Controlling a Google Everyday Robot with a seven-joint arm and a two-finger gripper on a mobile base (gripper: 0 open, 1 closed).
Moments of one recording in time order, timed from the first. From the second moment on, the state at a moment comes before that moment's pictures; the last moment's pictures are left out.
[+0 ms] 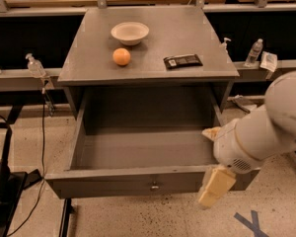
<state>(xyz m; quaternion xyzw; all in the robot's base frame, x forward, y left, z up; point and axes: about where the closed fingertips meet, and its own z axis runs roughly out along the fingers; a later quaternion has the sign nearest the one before) 0.402 -0.137 0.782 -0.59 0.78 0.11 0.20</state>
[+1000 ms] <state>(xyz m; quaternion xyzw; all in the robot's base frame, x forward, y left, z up) 0.424 -0.115 0.702 -0.60 0.76 0.10 0.22</state>
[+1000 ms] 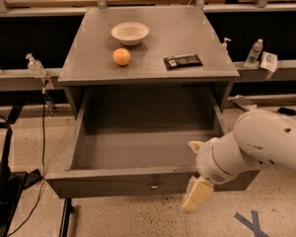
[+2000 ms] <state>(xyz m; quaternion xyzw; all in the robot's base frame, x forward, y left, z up) 0.491 -0.108 0.651 -0.60 0.76 0.03 0.26</state>
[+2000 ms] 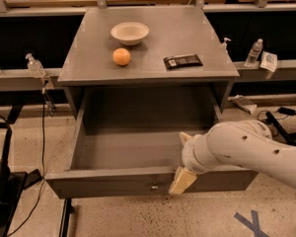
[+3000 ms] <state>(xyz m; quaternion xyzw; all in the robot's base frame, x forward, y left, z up) 0.548 -0.089 0.655 -0.61 0.74 0.02 0.29</state>
